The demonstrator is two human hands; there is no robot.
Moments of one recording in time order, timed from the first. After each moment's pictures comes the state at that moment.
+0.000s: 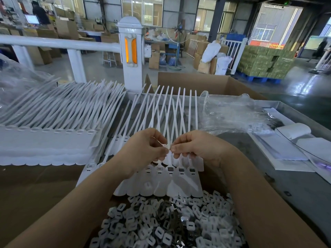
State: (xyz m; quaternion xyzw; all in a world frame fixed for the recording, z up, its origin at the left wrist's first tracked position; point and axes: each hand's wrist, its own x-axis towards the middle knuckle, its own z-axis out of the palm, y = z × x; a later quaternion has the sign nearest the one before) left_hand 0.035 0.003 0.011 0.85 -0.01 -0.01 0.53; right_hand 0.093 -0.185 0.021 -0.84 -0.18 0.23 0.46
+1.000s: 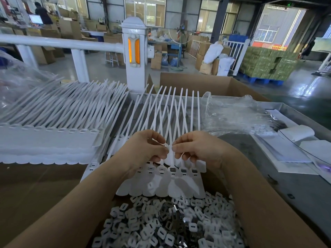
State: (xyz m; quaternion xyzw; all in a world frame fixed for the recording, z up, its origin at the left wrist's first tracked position) left_hand 0.038 0.011 0.008 0.77 0.04 -0.05 0.63; right_hand 0.092 -0.182 0.019 -0.82 -0.15 0.24 0.50
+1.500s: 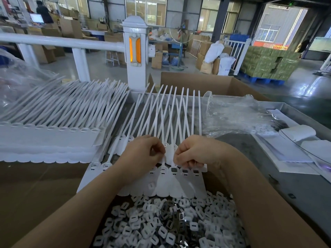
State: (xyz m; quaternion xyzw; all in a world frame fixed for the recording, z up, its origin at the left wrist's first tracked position) left_hand 0.042 0.014 -0.020 0.93 -0.07 0.09 0.36; right_hand 0.086 -0.175 0.027 -0.87 -0.18 0.30 0.36
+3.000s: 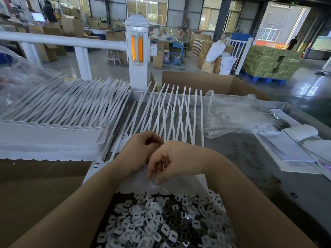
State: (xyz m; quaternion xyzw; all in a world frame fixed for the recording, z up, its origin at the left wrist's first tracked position) left_hand 0.044 0.024 -0.016 0.85 -0.01 0.05 0.53; right_hand 0.062 -0.134 0.029 -0.83 -0.42 0.27 0.27
